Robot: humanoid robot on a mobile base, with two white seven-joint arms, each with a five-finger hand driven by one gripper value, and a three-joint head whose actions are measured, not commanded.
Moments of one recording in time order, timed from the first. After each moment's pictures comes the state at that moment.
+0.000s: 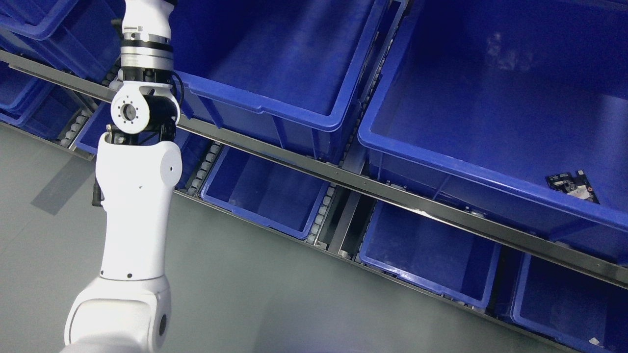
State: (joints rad) left arm -0.78 0.00 -0.05 -1.35 0.27 -0.26 -0.04; right arm 0.00 0.00 -0.09 0.00 0.00 -0.10 -0.03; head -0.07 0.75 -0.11
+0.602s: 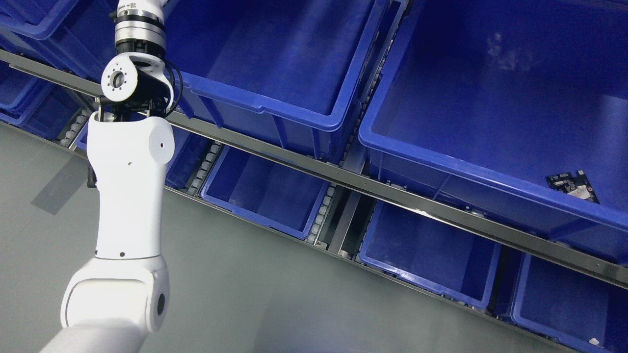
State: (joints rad) left arm -0.84 0.00 -0.02 -1.28 0.35 0.00 0.07; right arm 0.00 0.00 -0.09 0.00 0.00 -0.10 -0.03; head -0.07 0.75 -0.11
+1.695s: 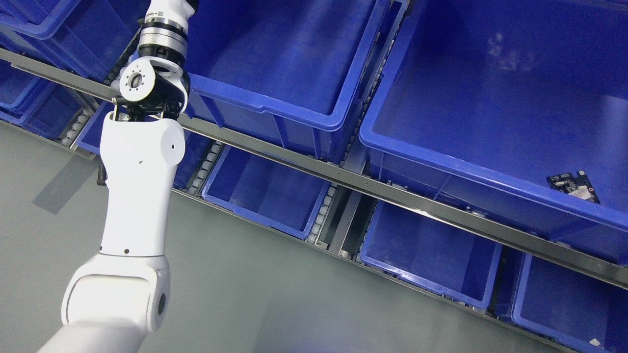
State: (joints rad) left arm -0.85 0.00 -0.08 -1.22 0.37 0.02 0.00; right arm 0.00 0.00 -0.09 0.00 0.00 -0.10 -0.03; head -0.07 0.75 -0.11
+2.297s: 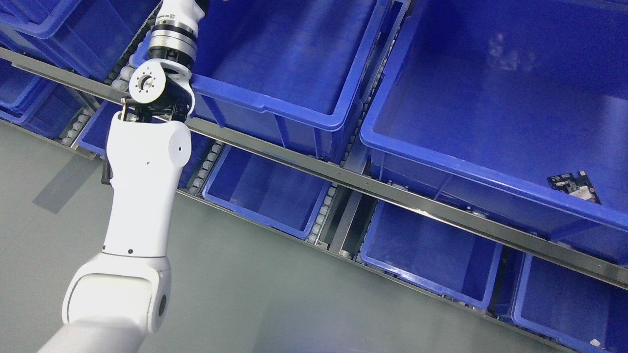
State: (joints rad) left arm -0.85 0.00 -0.12 -1.21 0.34 0.00 0.00; right arm 0.00 0.00 -0.09 0.00 0.00 -0.10 -0.03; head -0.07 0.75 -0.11
